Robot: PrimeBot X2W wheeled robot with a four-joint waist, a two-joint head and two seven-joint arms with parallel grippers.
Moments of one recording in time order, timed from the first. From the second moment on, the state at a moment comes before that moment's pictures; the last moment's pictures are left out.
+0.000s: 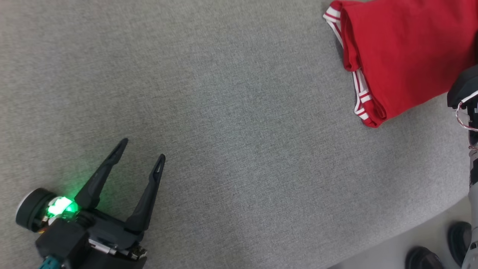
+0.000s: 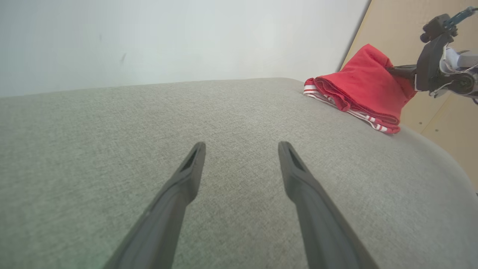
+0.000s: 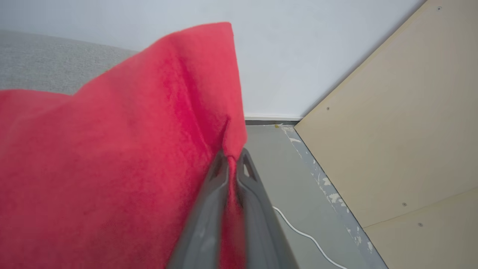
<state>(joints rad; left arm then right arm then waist) -0.18 0.43 -0.28 -0.21 -0.30 -0.13 -0.20 -0.91 -0.31 -0.32 0.73 -0.21 0.13 -0.05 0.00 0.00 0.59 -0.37</state>
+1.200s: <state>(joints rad) 0.06 0.12 -0.03 0.13 -0.30 -0.11 -0.26 -0.15 -0.11 -0.23 0.33 0.06 0.13 -0.15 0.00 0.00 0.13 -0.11</state>
